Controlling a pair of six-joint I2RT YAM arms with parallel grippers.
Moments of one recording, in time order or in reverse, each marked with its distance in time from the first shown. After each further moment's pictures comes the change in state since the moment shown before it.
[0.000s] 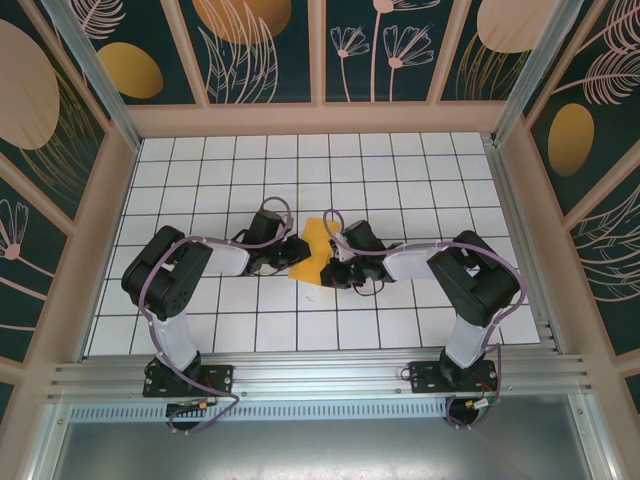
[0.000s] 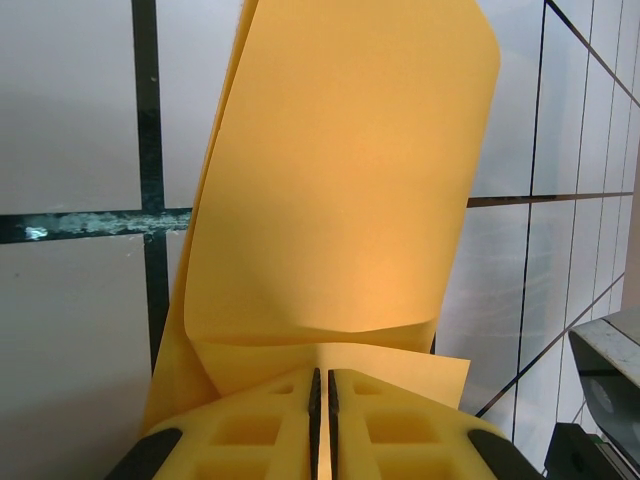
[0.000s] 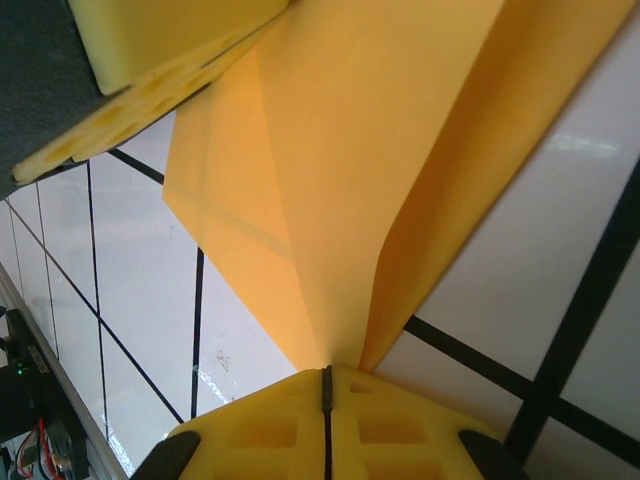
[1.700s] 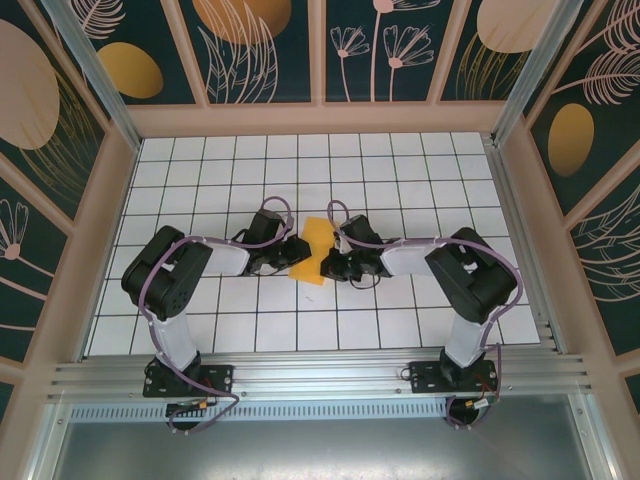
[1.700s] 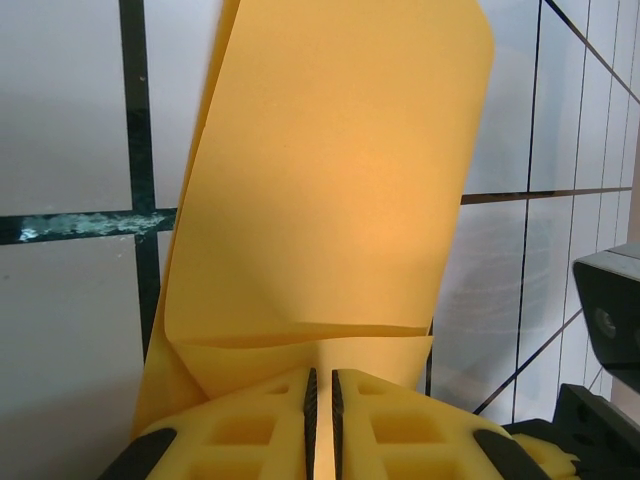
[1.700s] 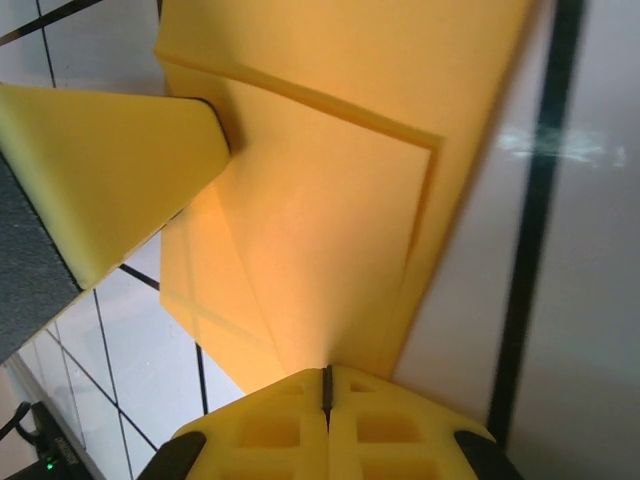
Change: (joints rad) left arm 0.000 -0.001 0.003 -0.004 0.008 0.009; right arm -0.013 0.017 0.048 -0.010 0.099 0.160
